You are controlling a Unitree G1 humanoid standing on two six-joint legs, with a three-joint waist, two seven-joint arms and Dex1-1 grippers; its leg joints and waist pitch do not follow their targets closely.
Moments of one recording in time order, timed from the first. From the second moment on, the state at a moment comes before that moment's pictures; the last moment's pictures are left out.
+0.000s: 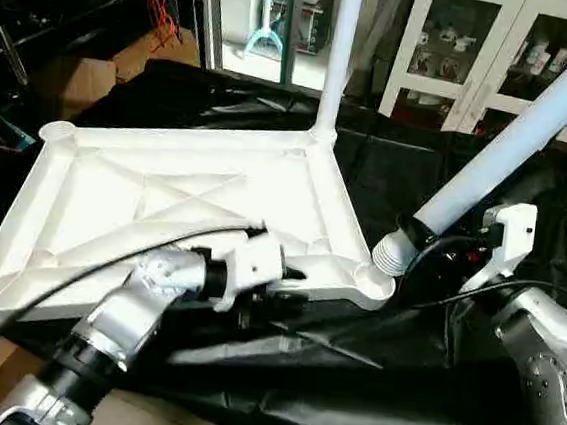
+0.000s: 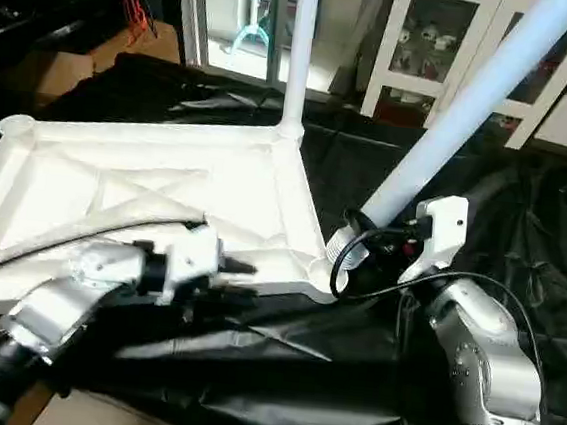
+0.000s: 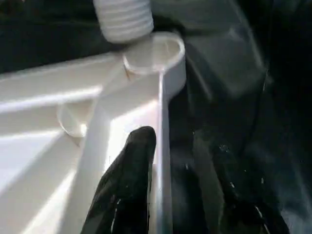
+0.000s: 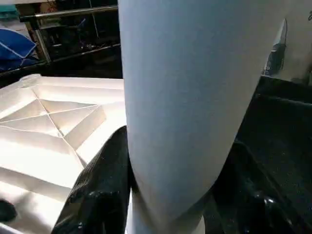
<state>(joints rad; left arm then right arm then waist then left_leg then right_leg) -0.39 0.38 -0.39 0.23 0.00 0.03 -0.97 -0.19 -0.37 -0.16 -0.04 0.44 0.38 0.59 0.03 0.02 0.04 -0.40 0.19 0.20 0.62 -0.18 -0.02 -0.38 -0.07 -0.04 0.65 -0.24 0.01</state>
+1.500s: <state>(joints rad) -0.48 0.41 -0.44 0.37 0.09 -0.02 -1.01 -0.30 -0.41 -0.09 0.18 0.44 0.28 0.85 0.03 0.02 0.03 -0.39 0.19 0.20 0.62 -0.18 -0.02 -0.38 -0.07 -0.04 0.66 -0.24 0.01</state>
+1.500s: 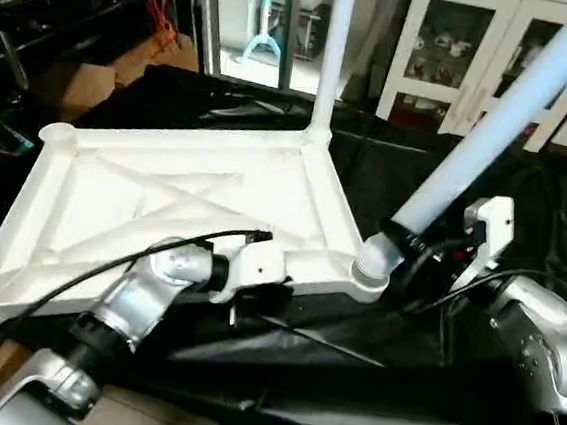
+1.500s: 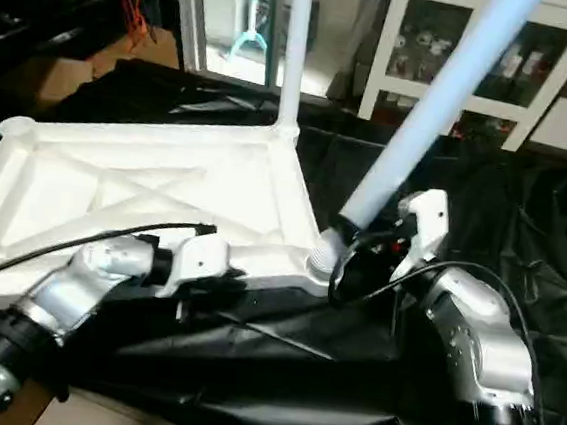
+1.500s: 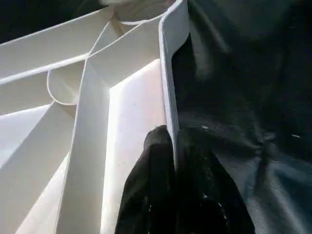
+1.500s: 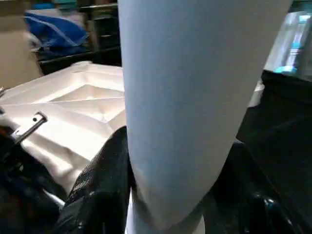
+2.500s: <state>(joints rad) -0.42 0.47 -0.43 0.29 0.04 -0.05 -1.14 -0.28 -0.54 -0.03 0.24 0.47 0.23 1.25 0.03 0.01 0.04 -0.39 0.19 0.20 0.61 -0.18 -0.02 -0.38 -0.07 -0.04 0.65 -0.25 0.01</state>
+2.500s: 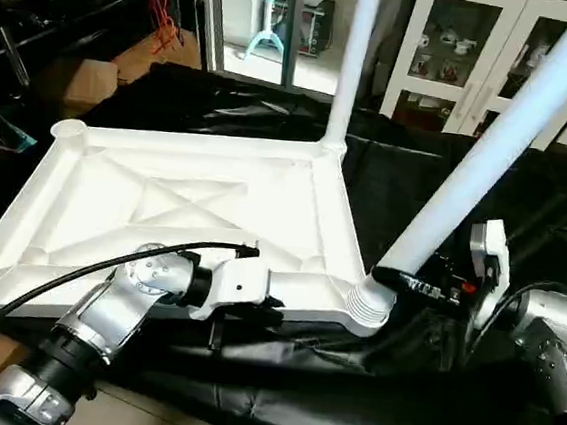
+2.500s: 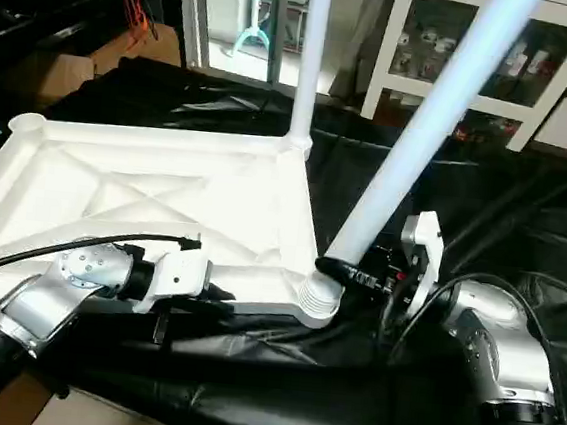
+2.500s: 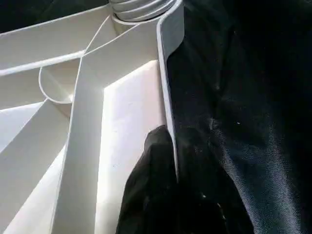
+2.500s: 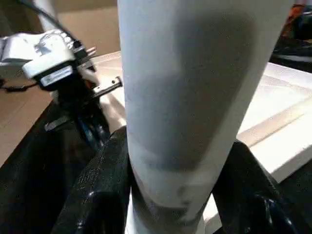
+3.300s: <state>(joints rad) -0.38 0.49 -0.44 0.25 0.00 -0.05 -1.20 -0.28 -0.63 0.07 0.30 0.44 0.07 1.45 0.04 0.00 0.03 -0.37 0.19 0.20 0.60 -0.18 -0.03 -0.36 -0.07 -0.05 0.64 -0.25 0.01</state>
